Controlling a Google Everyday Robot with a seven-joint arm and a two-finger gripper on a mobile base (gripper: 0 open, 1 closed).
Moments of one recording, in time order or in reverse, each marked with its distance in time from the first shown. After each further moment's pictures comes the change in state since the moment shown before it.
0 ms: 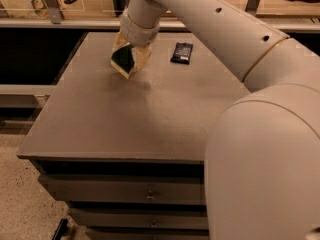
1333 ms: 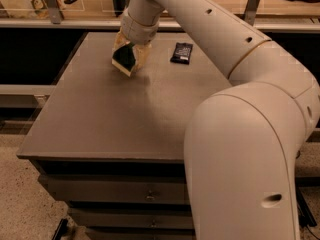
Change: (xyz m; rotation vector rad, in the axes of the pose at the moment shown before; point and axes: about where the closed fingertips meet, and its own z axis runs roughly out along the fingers) arm 0.017 -0.009 0.014 -0.021 -0.024 -0.058
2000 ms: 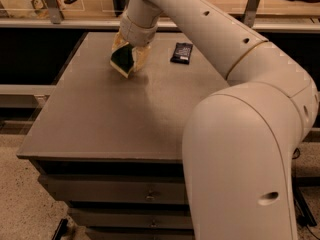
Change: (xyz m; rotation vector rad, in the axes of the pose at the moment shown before) arm -0.001 0.000 0.007 -0.005 -0.006 -0.002
